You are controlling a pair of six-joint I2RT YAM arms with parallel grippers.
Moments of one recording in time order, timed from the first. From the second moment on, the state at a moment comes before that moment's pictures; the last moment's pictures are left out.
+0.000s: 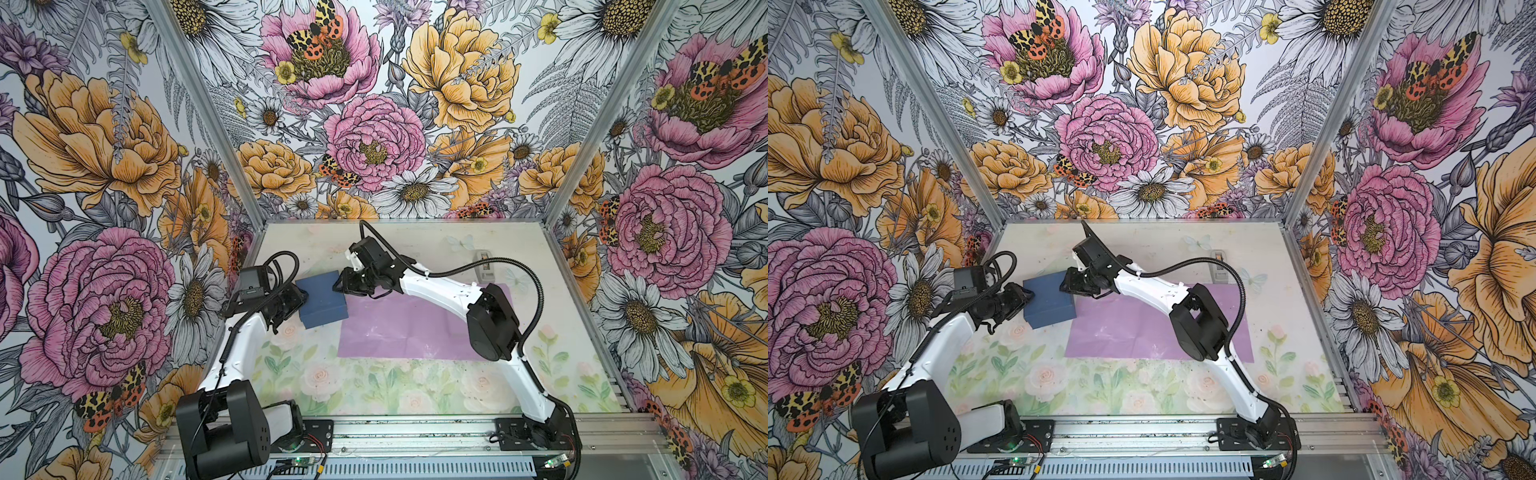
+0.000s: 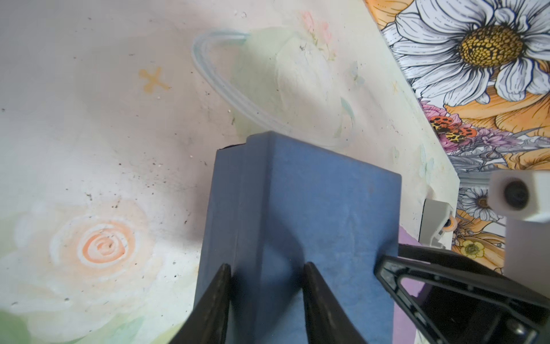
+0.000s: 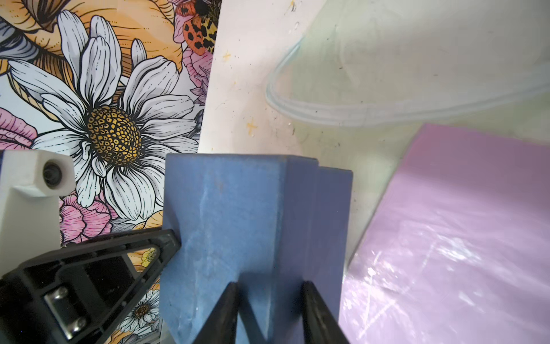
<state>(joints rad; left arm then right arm) 0.19 1.21 0.82 -0.52 0.38 -0.51 0.85 2.27 1.99 -0.49 -0.39 0.80</state>
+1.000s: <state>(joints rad) -0.51 1.56 1.02 -0.25 0.24 -0.80 0.66 1.50 1.04 -0.45 -0.20 0.83</state>
